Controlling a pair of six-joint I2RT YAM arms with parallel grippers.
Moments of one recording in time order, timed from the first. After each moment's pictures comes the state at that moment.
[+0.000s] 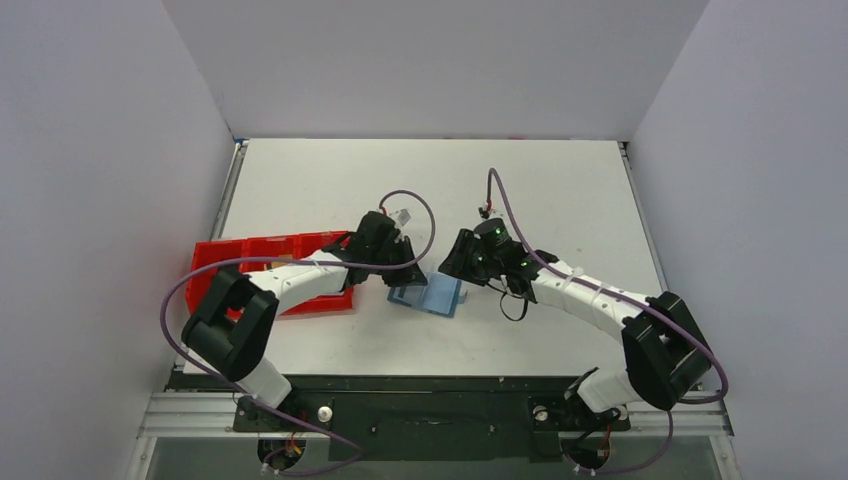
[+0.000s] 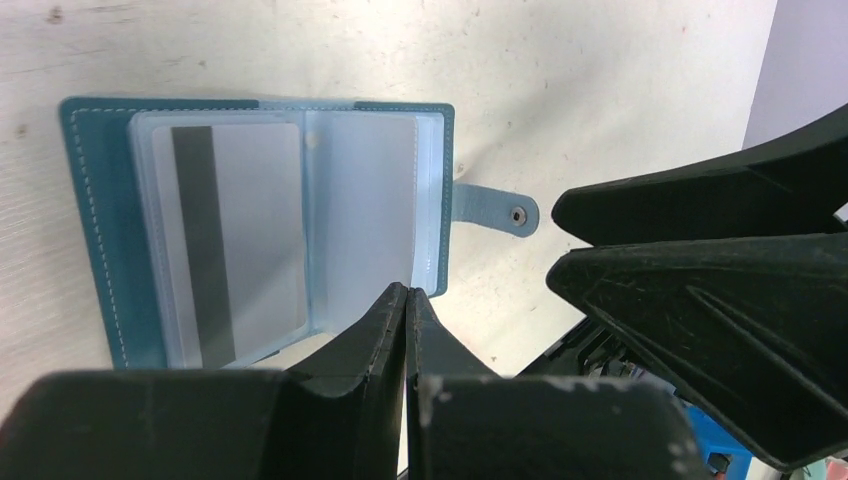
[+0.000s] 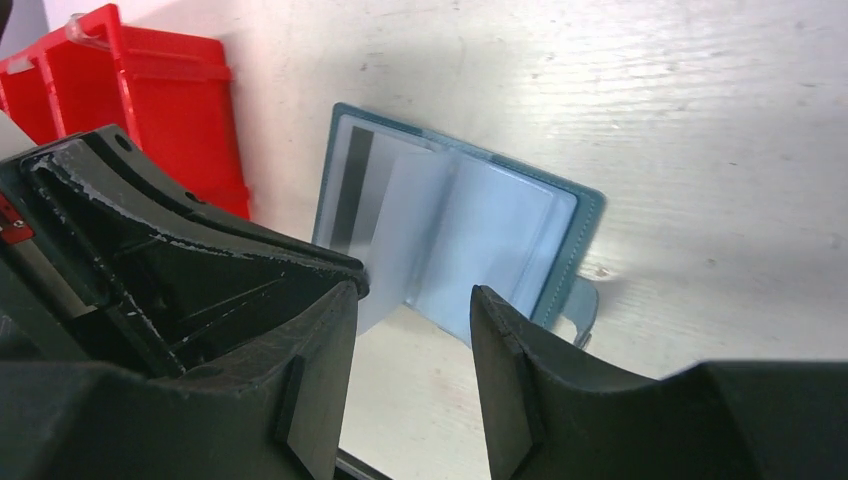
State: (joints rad) left arm -0.62 1.59 0.89 -0.10 0.32 -0.76; right arm 0.66 1.44 0.86 -0.16 -0.06 0.84
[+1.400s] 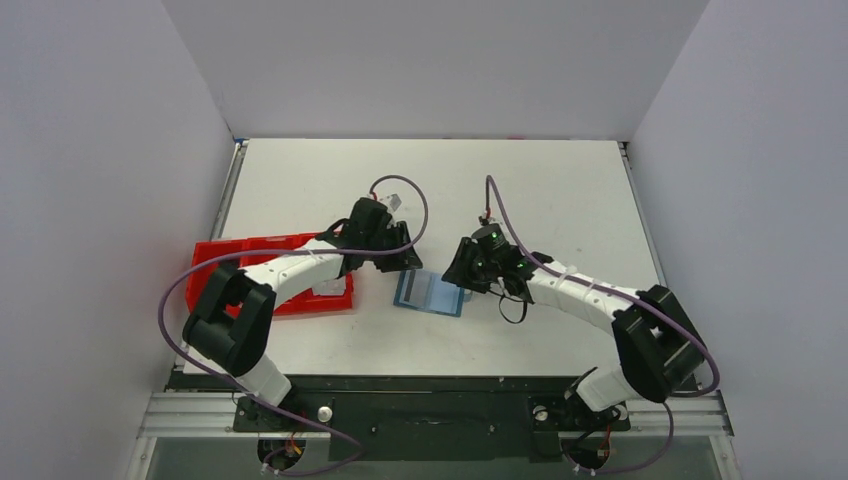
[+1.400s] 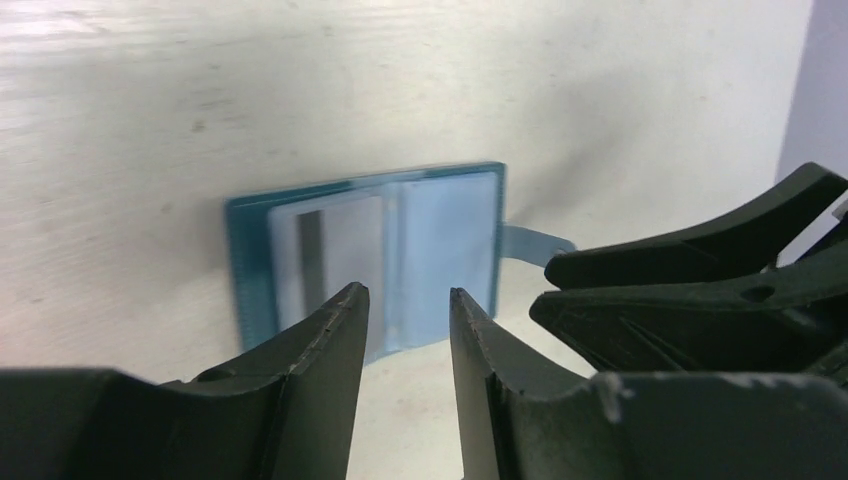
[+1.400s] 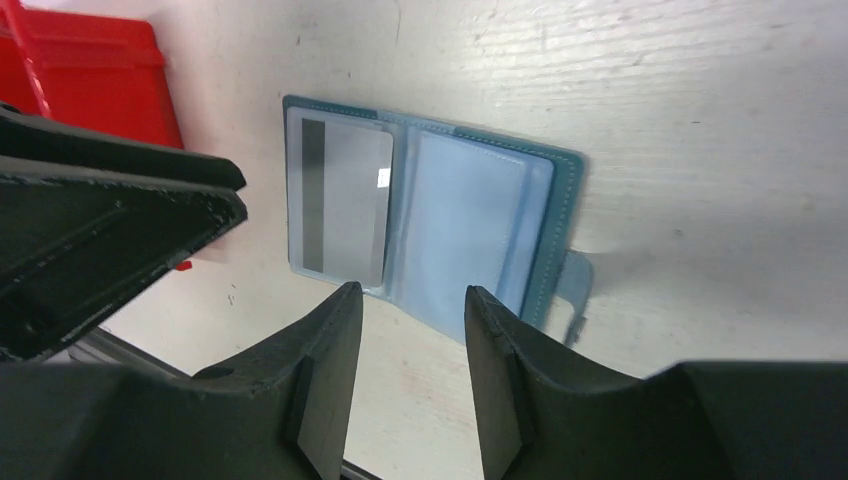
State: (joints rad) left arm -0.58 1.62 1.00 -0.16 0.27 -0.70; right arm 0.64 1.42 0.81 -0.20 -0.04 0.86
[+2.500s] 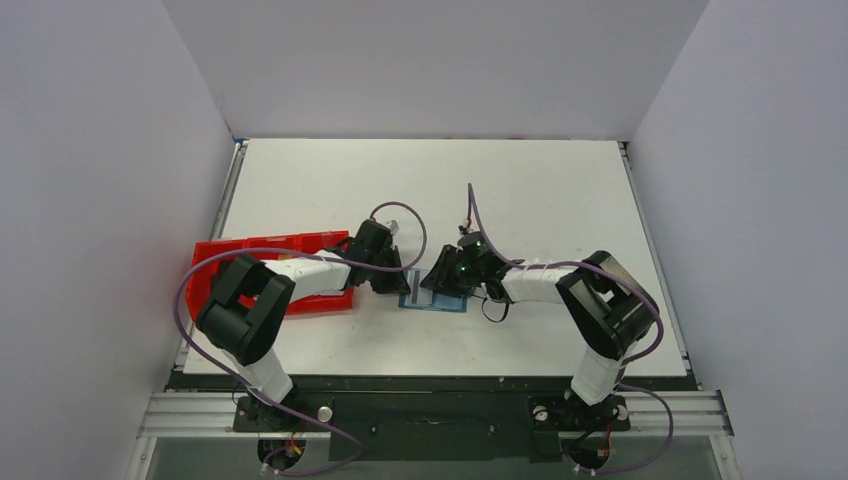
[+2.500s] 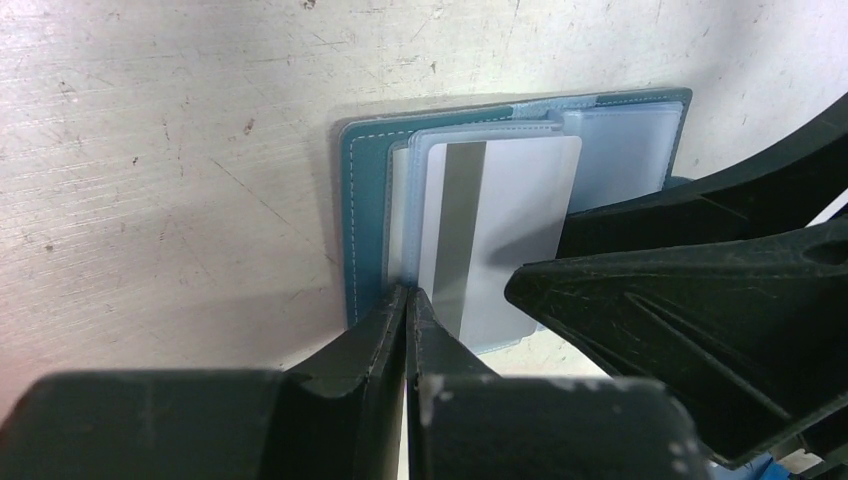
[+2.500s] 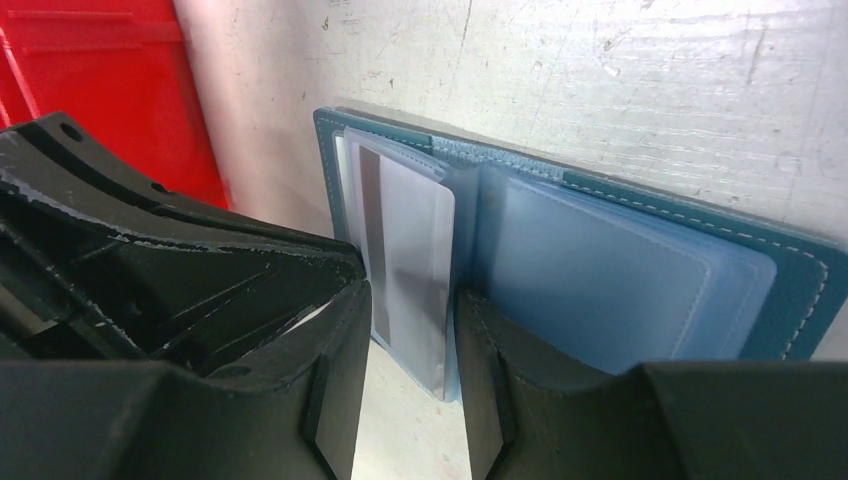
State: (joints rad) left arm -0.58 1.71 0.86 -0.12 0.22 -0.69; right arm 0.67 1.75 0.81 0.17 -0.22 0.94
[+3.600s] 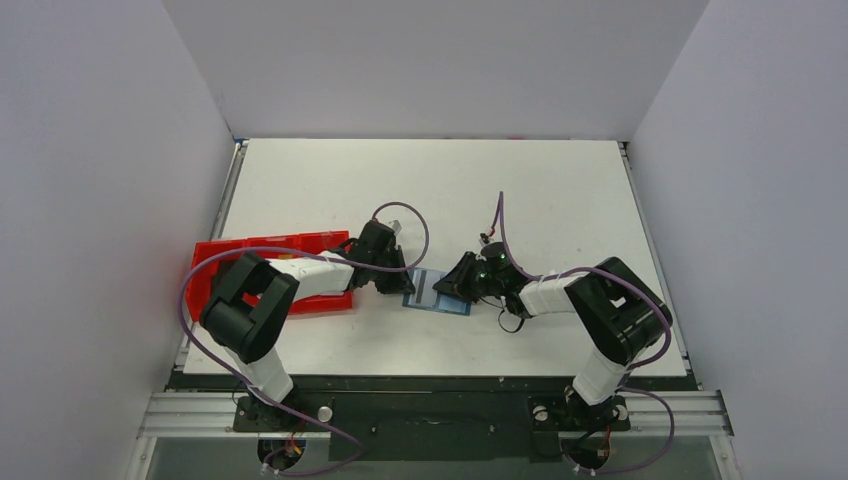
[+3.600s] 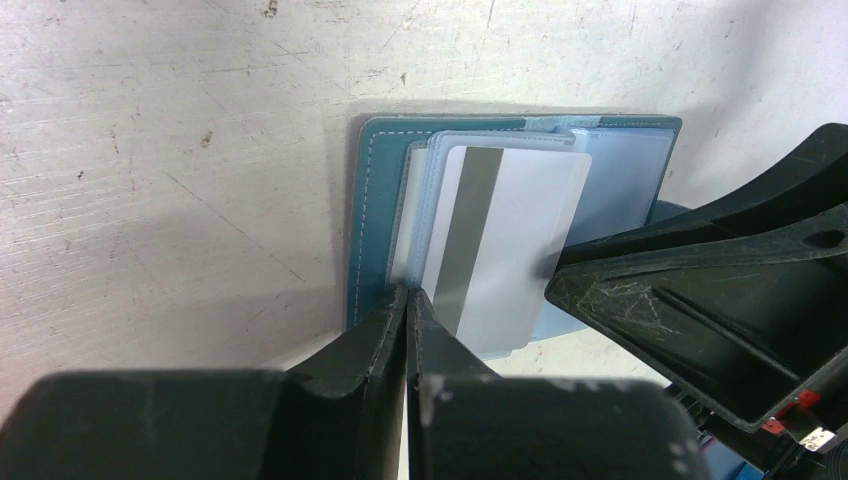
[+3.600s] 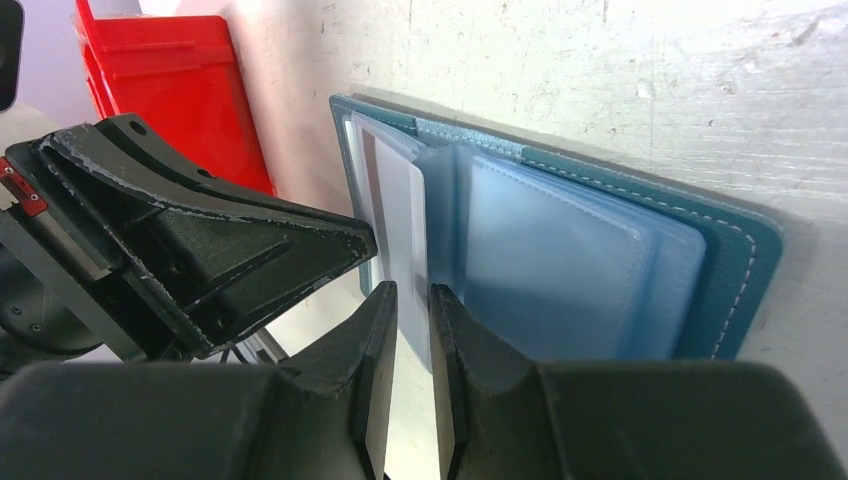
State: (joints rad) left arm -0.60 1.73 0.86 -0.07 0.22 -0.75; right arm 0.58 1.69 0.59 0.47 -0.32 1.09
